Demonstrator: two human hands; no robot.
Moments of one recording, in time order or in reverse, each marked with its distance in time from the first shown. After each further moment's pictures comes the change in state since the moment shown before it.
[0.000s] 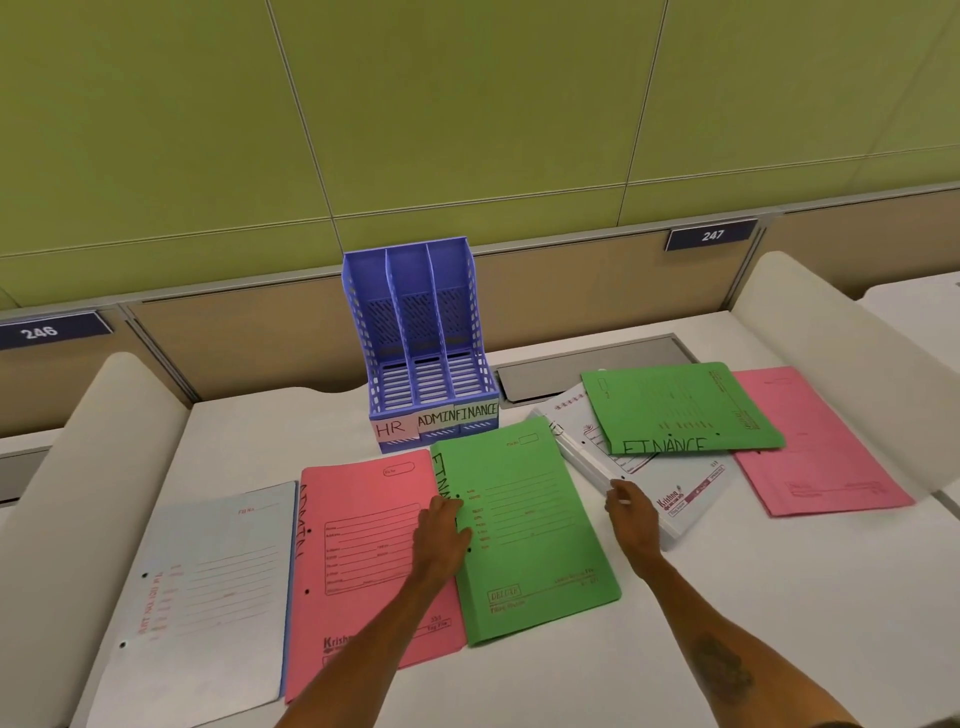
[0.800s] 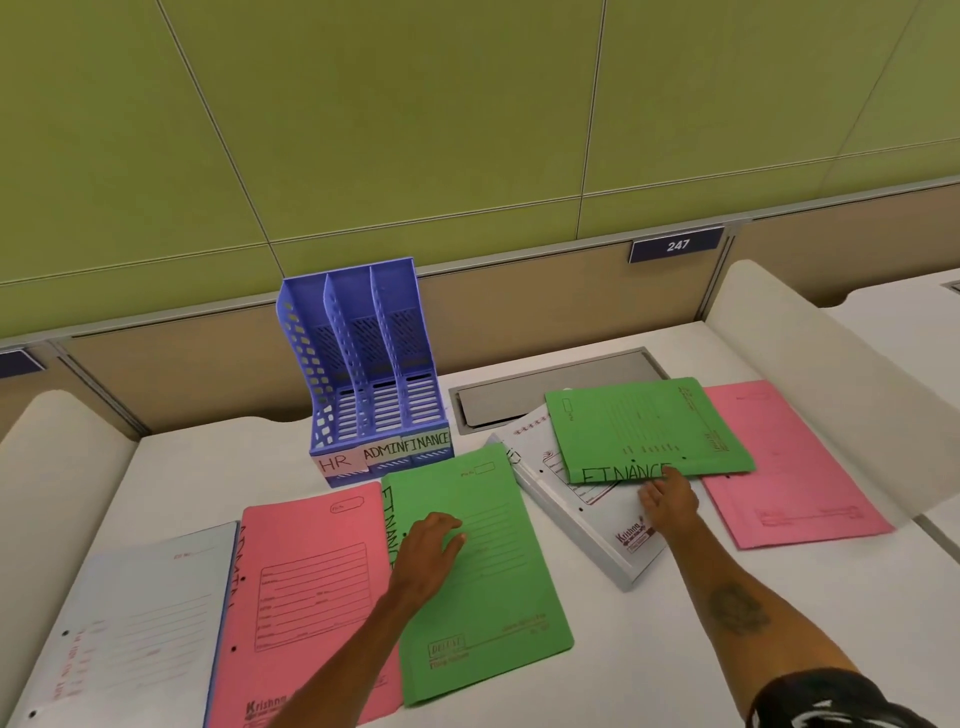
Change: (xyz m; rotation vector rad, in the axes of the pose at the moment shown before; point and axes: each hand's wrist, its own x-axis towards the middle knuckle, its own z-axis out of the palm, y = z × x) left_hand 0.043 0.046 0.040 0.082 -0.012 0.175; right_hand 0.129 -0.001 -0.100 0.947 0.240 0.606
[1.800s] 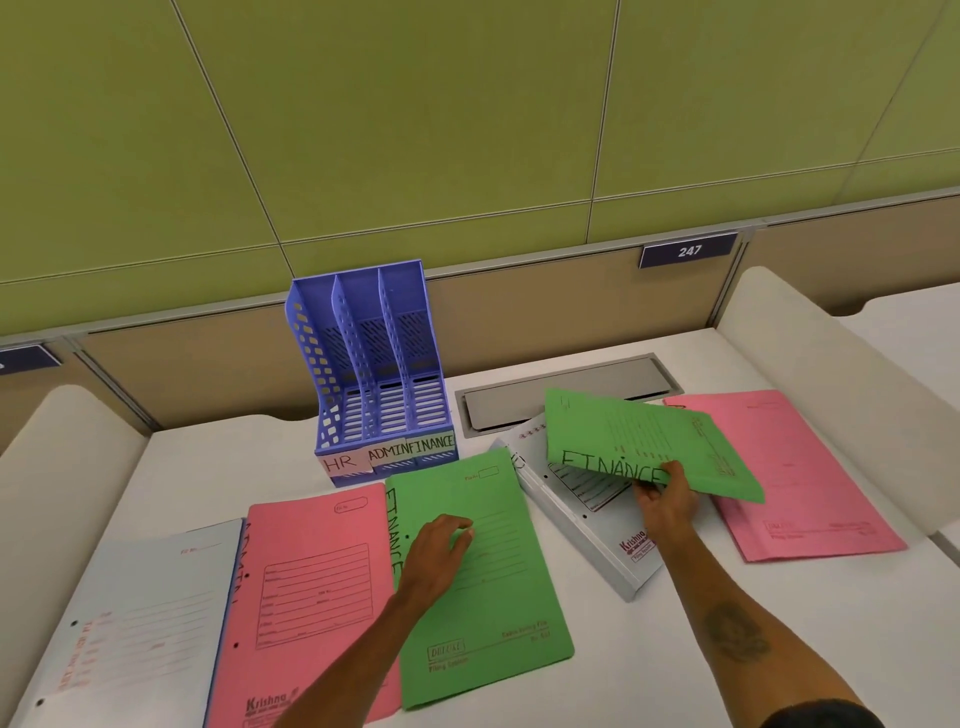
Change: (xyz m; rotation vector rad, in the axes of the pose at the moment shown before) left_hand 0.003 0.016 0.001 -0.109 0.013 -0.043; right_hand -0.003 0.002 0.018 0.302 -0.172 -0.014
